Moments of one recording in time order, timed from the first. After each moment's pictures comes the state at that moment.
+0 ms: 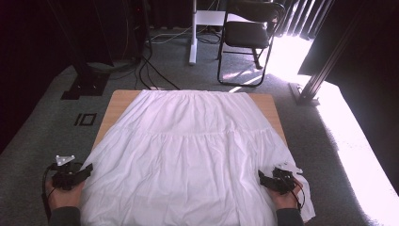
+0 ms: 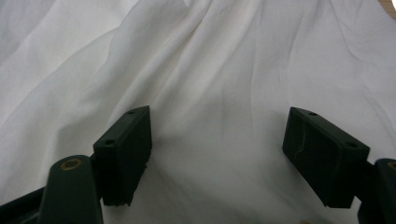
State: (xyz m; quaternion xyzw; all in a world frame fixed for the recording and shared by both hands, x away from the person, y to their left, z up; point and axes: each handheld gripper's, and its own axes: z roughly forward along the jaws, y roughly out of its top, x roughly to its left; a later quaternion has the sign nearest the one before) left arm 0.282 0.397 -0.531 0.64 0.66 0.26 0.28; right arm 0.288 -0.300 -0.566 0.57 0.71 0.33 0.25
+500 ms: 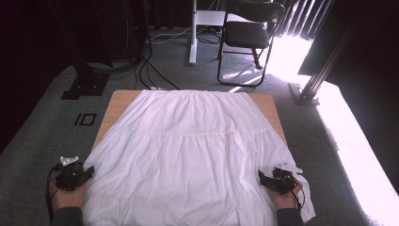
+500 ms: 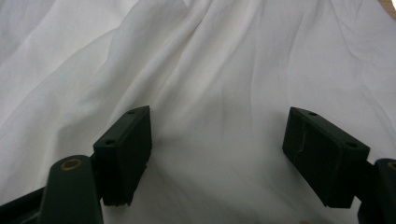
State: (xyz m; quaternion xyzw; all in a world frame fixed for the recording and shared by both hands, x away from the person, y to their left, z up) left arm 0.283 0.393 -0.540 0.65 0.67 0.25 0.26; right arm 0.288 -0.300 -0.566 0.57 0.71 0.33 0.25
